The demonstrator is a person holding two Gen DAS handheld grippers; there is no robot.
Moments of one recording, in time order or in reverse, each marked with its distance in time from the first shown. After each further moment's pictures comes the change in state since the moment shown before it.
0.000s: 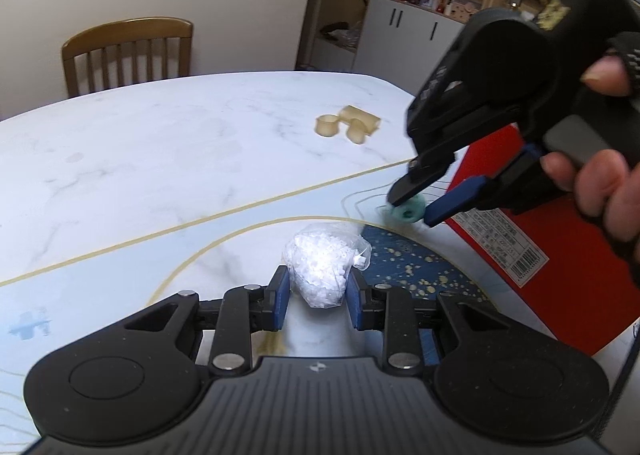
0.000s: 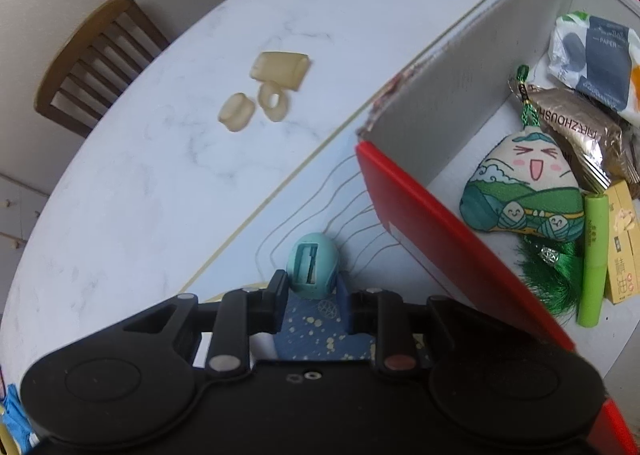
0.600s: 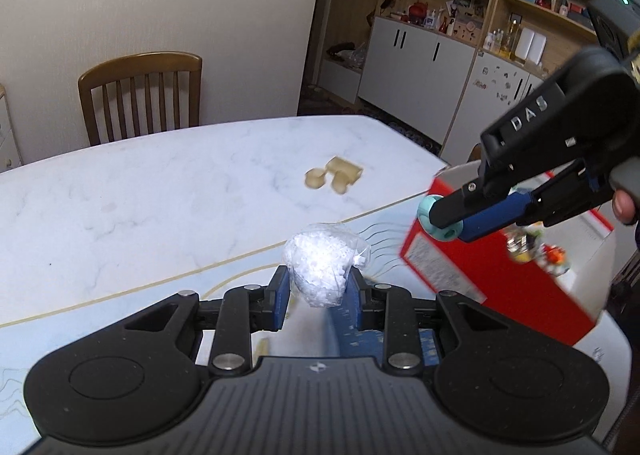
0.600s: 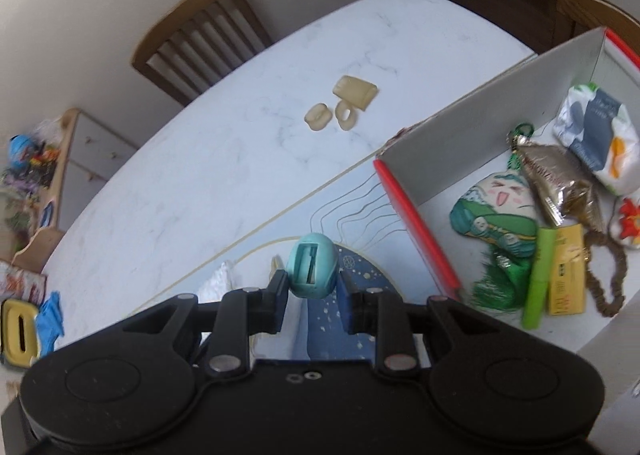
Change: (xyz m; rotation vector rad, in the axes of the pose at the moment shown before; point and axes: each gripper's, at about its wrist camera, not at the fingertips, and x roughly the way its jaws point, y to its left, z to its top) left arm -0.079 -0.037 0.032 0.000 -0.050 0.031; right arm -0.111 -0.002 -0.008 -0.232 0.018 0.187
